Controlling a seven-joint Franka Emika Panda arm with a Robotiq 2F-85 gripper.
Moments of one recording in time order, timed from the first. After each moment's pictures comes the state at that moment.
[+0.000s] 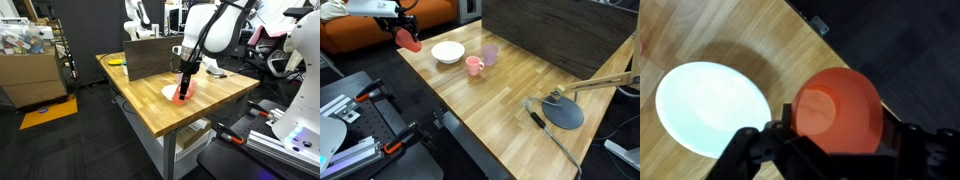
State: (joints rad) arm 1.81 0.01 -1.34 -2.77 0.06 2.91 -0.31
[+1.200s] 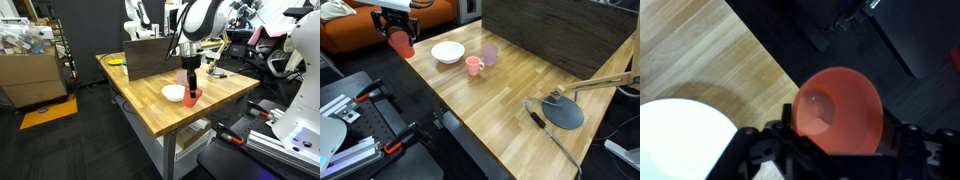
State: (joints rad) arm 1.75 0.05 -1.35 -2.62 0.24 2.43 -0.65
